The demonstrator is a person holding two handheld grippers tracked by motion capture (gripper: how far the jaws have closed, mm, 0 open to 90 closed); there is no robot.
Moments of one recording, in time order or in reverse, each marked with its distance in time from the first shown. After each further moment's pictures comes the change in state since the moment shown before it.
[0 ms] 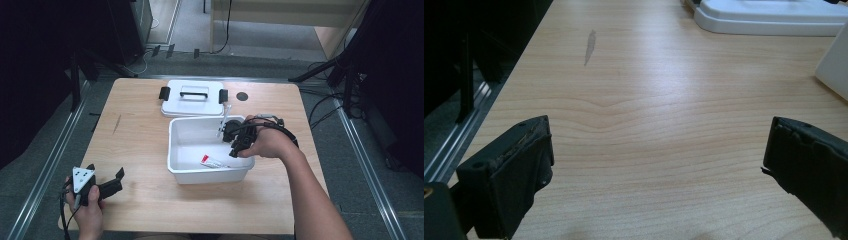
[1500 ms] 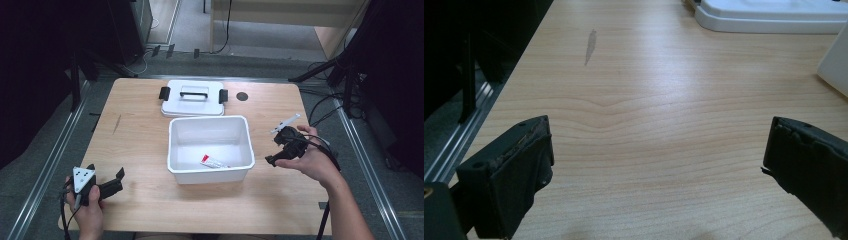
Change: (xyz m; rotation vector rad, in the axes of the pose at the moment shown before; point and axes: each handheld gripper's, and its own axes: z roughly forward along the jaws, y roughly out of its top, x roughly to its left) left arm -0.001 0.000 0.000 0.001 0.006 0.008; right arm -0.013 -0.136 0.004 -0.172 -0.212 0.540
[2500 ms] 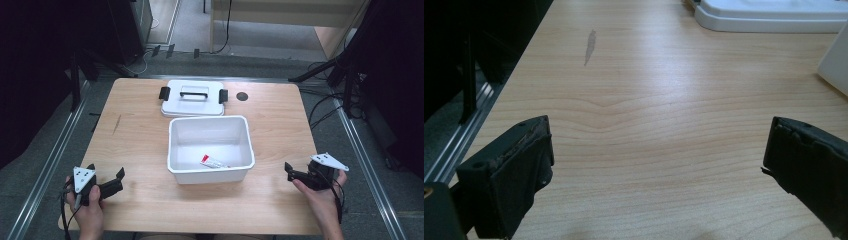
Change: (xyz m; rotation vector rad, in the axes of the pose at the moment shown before) left arm -0.001 0.000 0.000 0.001 0.002 0.005; right arm -0.004 -0.130 0.033 -0.517 -0.216 0.498
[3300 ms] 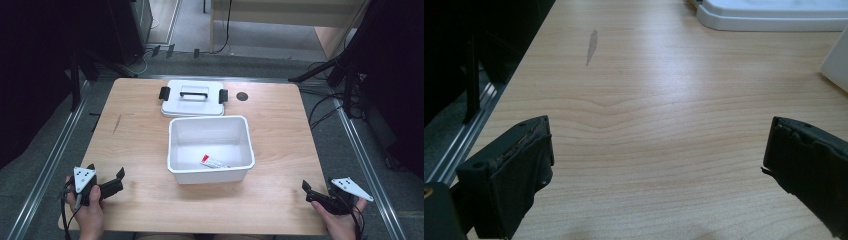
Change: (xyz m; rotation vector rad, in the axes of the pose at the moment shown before) left arm -0.001 0.000 0.000 0.002 0.009 0.001; right arm -0.038 -0.056 -0.037 -0.051 -0.032 0.051
